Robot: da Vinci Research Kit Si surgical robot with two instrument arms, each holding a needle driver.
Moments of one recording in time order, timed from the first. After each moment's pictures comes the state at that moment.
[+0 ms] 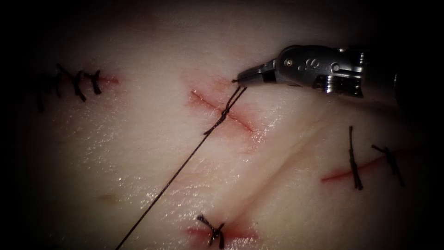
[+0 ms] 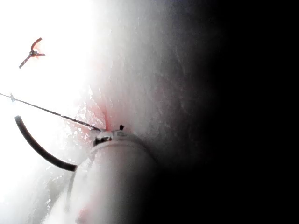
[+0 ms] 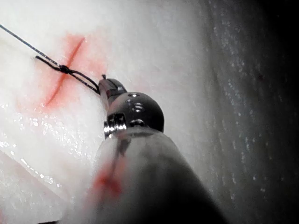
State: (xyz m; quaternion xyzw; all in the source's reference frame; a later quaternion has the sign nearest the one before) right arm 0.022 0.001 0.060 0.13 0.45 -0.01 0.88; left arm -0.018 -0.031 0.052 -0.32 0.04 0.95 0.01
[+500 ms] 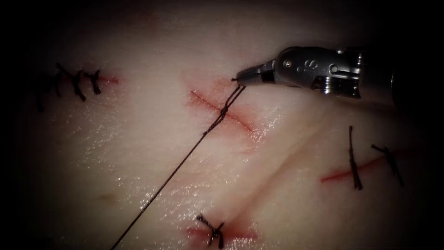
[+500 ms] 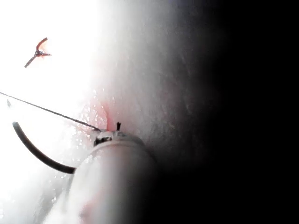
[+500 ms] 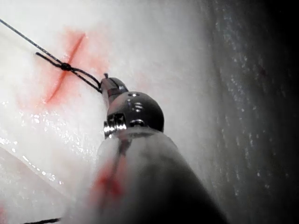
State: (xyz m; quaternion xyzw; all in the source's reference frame) right arm 0.022 -0.001 0.060 0.12 0.46 0.00 0.88; left arm -0.019 -0.028 0.050 -0.33 0.04 0.94 0.03
